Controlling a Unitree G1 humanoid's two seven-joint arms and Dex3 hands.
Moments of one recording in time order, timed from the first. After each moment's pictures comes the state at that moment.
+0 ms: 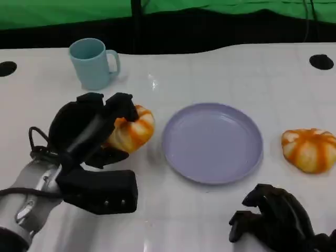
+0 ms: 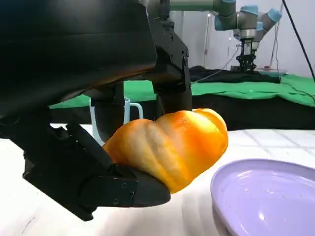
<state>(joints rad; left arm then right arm) -0.45 0.40 -0.35 0.46 0.77 -0.31 0.27 -0.05 0.09 -0.15 0.40 0.49 0.11 0.62</state>
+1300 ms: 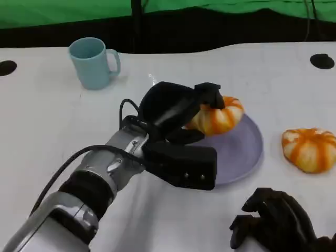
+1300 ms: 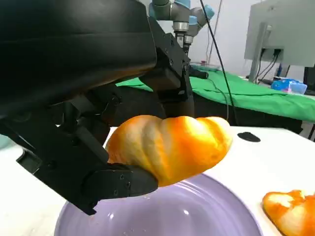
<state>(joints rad) -0.84 0.05 -0.53 0.95 0.77 -0.40 0.34 -0.01 0.08 -0.13 0.35 0.47 0.11 0.63</state>
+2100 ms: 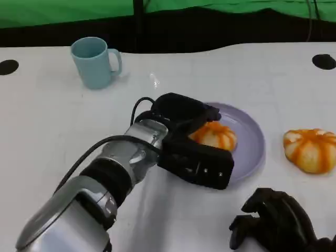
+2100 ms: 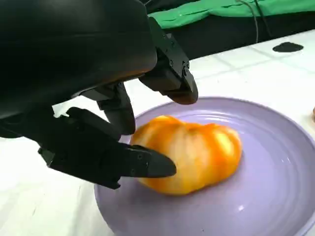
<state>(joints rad) -0.95 -0.02 -0.67 1.09 0.81 -0.18 0.05 0.01 0.08 -0.12 0.31 0.48 0.12 0.61</state>
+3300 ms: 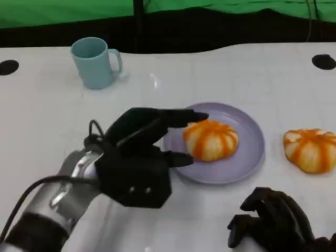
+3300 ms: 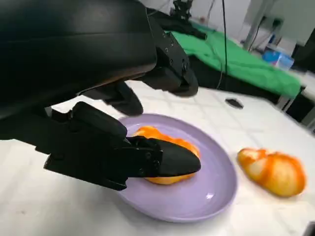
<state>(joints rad) -0.50 0.24 -0.38 0.48 0.45 -0.45 -0.09 0.00 0.09 -0.12 0.32 0.48 0.13 0.60</state>
